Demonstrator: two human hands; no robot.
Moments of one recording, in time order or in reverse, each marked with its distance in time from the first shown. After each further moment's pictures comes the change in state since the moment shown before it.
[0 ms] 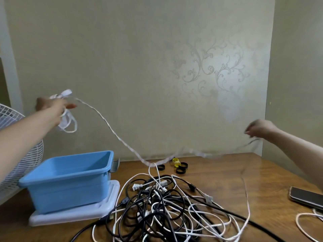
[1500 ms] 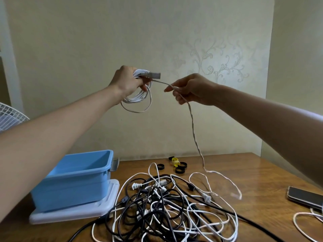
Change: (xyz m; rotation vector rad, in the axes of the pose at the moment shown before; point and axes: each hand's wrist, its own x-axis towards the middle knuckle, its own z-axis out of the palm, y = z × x) left_hand -0.135 0.110 0.122 0.298 -0.508 0.621; right_hand -0.102 -0.200 -0.002 0.659 -0.604 -0.640
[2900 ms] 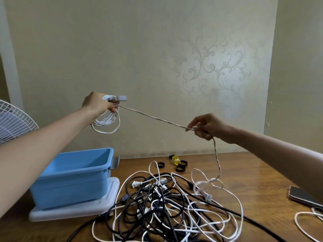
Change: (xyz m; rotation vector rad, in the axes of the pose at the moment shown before) left_hand -0.025 -0.101 -0.025 0.097 0.080 -0.369; right_hand -0.045 0.104 -0.012 -0.242 0.010 0.054
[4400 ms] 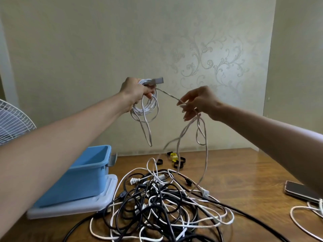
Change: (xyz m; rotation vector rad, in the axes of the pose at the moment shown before) left_hand -0.028 0.092 0.055 -0.347 -0.197 0.073; right_hand 0.019 -0.054 0.000 0.075 0.228 -0.042
